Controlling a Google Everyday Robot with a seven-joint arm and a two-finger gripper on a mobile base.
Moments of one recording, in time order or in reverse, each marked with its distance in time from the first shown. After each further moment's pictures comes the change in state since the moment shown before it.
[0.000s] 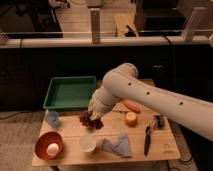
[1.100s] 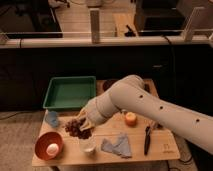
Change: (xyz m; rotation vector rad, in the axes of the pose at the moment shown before) arm -0.071 0.032 -0.008 0.075 -0.244 -0.108
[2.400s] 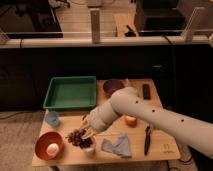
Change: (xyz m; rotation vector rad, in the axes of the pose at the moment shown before) arm 0.042 0.034 0.059 -0.114 -0.093 0.072
